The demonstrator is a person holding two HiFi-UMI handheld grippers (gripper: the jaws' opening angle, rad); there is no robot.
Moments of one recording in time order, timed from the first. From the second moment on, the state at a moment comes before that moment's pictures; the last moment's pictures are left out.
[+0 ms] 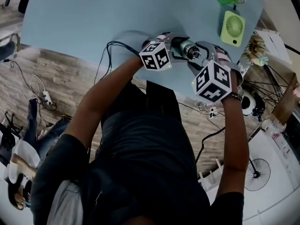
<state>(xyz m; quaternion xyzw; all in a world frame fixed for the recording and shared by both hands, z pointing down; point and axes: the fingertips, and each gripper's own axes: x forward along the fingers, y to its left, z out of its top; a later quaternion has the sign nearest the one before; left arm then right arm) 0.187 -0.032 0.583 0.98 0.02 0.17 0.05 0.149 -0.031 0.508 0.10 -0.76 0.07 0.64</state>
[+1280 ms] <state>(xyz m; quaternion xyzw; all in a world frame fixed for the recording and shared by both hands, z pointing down) 0.189 -0.029 0.583 0.98 0.02 0.17 0.05 0.156 -0.044 0.520 0.37 -0.74 0.27 0.49</state>
